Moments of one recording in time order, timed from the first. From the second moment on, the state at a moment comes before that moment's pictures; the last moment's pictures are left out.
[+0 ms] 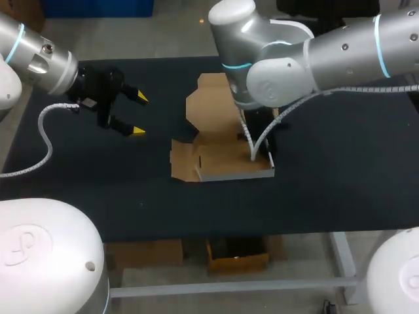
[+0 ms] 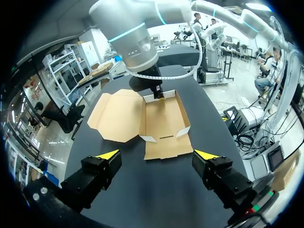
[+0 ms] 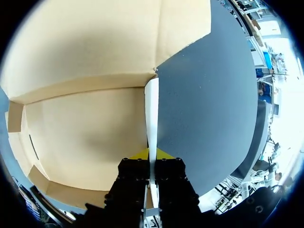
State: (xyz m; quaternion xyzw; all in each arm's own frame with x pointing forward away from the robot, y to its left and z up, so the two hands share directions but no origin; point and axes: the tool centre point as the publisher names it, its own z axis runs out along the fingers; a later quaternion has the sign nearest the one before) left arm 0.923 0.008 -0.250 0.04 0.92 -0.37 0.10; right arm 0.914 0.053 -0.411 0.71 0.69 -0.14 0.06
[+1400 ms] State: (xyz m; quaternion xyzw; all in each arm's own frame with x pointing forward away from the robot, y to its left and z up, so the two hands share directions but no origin) left arm 0.923 0.008 -0.250 0.04 0.92 -0.37 0.10; right arm 0.897 0.045 -0.417 0.71 0.71 -0.02 -0.03
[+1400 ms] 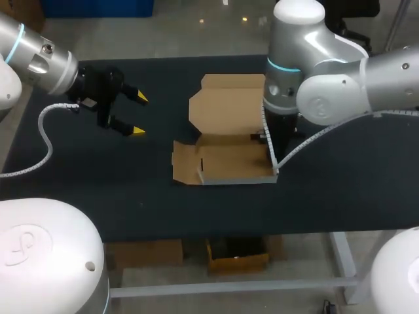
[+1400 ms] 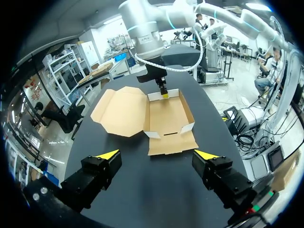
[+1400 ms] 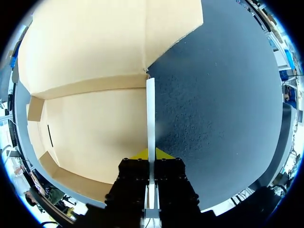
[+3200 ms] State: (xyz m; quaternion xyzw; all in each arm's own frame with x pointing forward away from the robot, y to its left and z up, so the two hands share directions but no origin) left arm 0.891 -0.006 -0.283 -0.26 0.91 -0.33 0.00; right arm 0.901 0.048 -0.416 0.71 0.70 -0.03 -0.03
